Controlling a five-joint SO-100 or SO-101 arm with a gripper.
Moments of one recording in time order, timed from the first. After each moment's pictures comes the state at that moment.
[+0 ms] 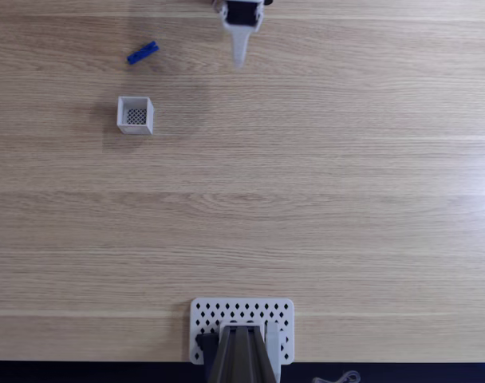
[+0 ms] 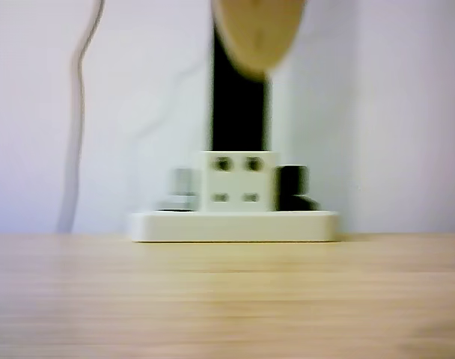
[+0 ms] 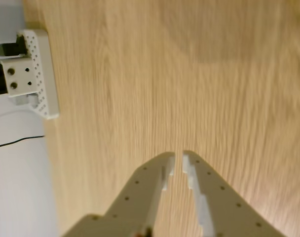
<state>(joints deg) 5.4 151.7 151.0 52.1 -12.1</state>
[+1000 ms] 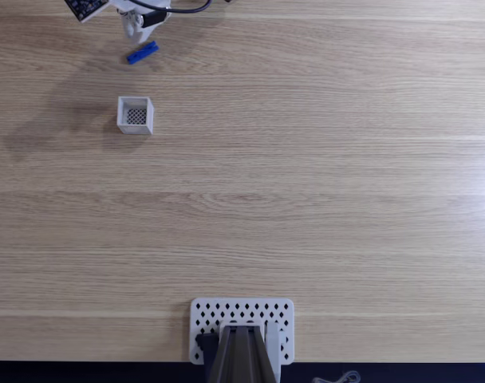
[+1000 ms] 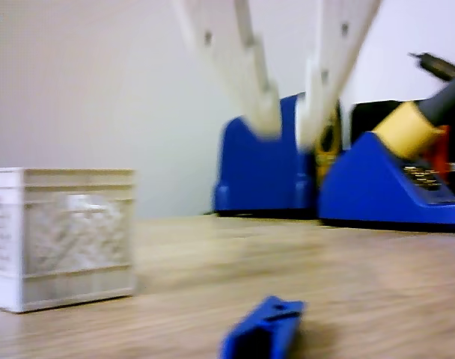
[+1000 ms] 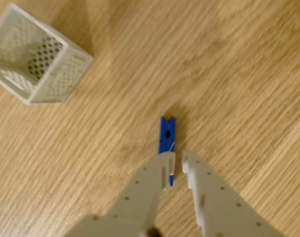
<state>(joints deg) 46.5 111.5 130.5 52.6 -87.2</state>
